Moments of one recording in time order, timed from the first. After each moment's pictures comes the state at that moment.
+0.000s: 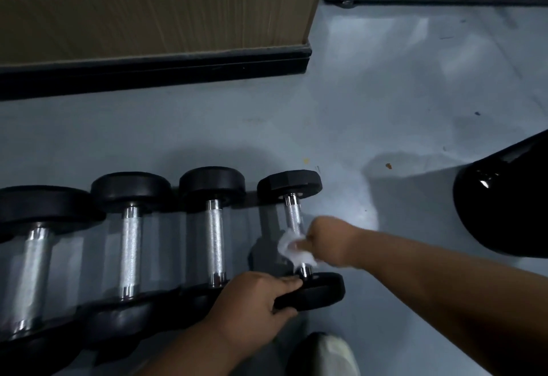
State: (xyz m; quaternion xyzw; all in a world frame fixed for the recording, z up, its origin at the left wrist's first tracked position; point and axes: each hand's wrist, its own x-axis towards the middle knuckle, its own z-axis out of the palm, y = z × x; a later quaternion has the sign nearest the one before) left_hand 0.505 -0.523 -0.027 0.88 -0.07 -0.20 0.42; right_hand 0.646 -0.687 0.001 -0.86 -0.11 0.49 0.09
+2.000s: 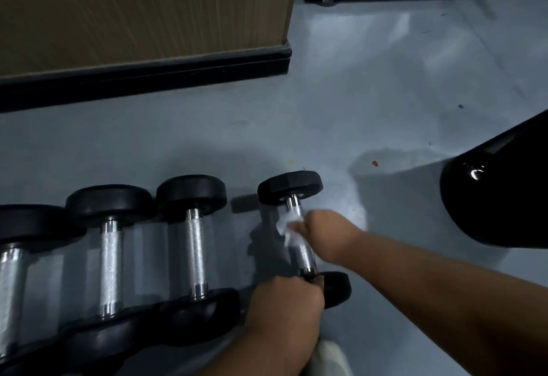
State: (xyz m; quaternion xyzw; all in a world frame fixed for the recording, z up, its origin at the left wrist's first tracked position) left_hand 0.537 -0.600 0.020 0.93 -0.16 -0.32 0.12; right_hand 0.655 -0.707 -0.018 -0.91 -0.11 0.39 0.07
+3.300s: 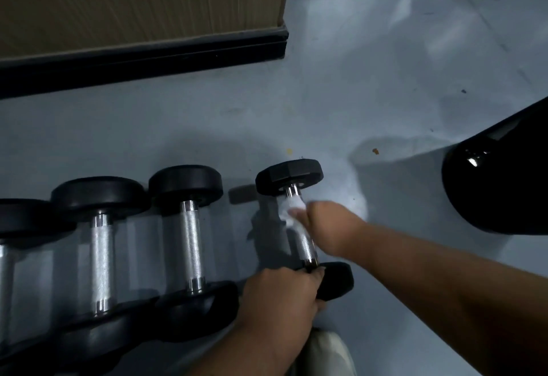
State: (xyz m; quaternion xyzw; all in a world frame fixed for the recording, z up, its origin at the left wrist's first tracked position) left_hand 0.537 -0.587 0.011 0.93 -0.14 -0.27 0.20; right_hand 0.656 -0.716 -0.017 -0.90 -0.25 0.37 0.02
